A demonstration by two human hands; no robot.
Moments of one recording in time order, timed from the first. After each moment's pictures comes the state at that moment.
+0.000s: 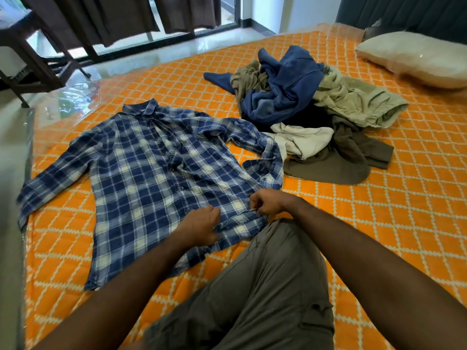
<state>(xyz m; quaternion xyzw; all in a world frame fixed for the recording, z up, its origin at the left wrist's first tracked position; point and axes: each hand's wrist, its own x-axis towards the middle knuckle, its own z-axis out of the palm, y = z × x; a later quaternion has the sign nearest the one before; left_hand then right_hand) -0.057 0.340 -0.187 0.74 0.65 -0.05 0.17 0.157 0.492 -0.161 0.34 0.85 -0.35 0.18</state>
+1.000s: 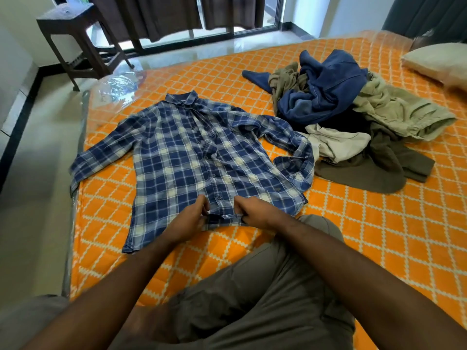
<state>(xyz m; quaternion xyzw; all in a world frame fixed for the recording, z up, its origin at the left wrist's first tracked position) -0.123 0.249 -0.179 0.61 0.73 0.19 0.26 0.082 0.398 -0.172 0.24 0.92 -0.30 0.09</state>
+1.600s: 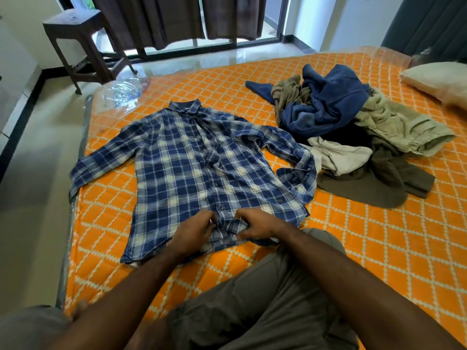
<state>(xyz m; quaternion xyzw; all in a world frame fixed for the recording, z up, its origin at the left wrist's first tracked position) -0.115 0.258 -0.195 0.62 0.75 0.16 0.18 0.072 0.407 -0.179 0.26 0.89 -0.35 0.12</state>
